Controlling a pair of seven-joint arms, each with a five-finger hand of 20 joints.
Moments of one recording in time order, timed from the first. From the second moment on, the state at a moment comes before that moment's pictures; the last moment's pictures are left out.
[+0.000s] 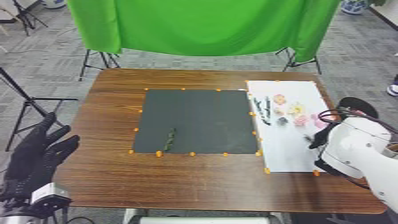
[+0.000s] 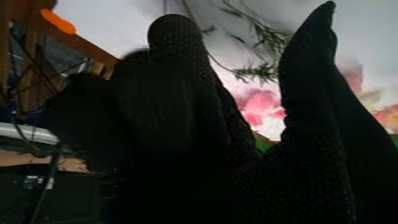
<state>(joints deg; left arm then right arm) 156.9 -39.6 -108.6 -133.6 20.0 24.2 37.3 -77.9 -31.0 61.1 -113.8 -88.5 -13.0 80.8</state>
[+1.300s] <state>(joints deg) 158.7 -38.3 -110.1 -133.8 18.6 24.3 38.1 -74.3 -26.9 53.8 -117.7 -105.5 4.8 73.3</state>
